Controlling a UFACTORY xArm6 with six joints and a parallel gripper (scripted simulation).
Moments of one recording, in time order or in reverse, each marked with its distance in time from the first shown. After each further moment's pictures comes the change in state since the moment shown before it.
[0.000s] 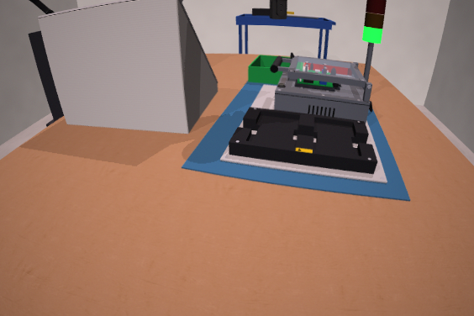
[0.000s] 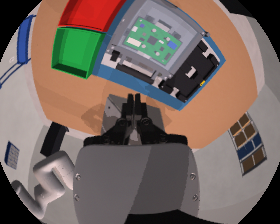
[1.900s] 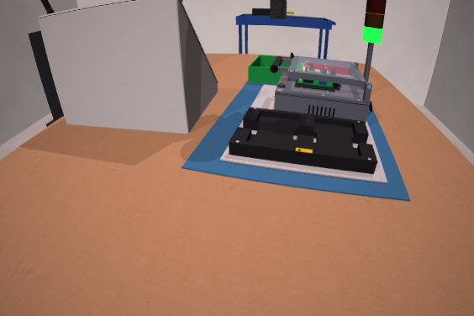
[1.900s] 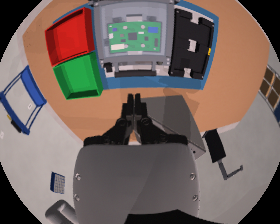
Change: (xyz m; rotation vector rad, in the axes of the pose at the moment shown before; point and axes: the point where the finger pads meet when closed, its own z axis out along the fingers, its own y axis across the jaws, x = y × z) arm 0.000 0.000 0.000 -0.004 -0.007 0.506
